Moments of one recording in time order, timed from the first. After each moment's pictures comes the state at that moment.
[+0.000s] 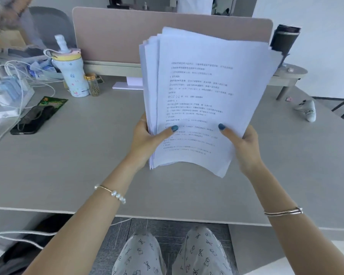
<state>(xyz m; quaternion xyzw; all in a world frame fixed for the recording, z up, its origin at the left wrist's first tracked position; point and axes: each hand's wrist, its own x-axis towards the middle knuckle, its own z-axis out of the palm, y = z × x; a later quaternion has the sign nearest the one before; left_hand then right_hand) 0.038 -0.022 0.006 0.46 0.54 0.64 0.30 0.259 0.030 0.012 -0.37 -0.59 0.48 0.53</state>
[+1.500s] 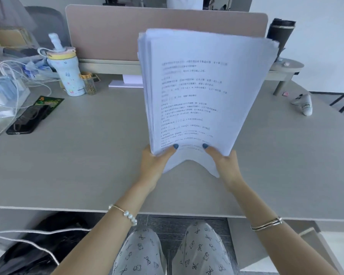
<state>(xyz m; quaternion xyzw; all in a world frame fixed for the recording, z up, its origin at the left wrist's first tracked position) 0.081 -0.043 -0.041 0.40 0.54 0.66 0.33 0.246 -0.003 -0.023 -0.47 -0.56 0.50 0.47</state>
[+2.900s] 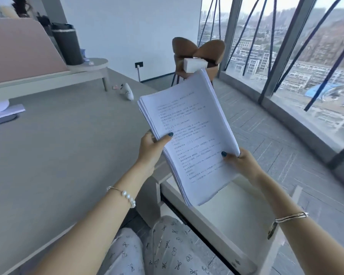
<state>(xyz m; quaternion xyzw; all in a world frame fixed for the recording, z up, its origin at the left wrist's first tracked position) 0.457 -0.012 -0.025 0.58 0.36 0.43 0.59 0.677 -0.142 -0.049 -0.72 -0.40 0.28 0.49</state>
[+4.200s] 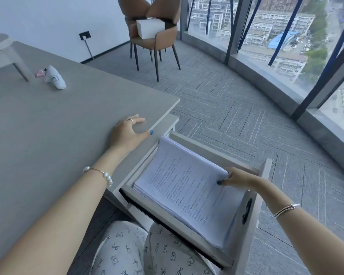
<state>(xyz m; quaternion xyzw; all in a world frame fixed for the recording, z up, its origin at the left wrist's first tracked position) 0.570 0.064 -0.076 0.85 0.41 0.21 0.26 0.784 -0.198 -0.161 -0.80 -0.39 0.42 0.17</state>
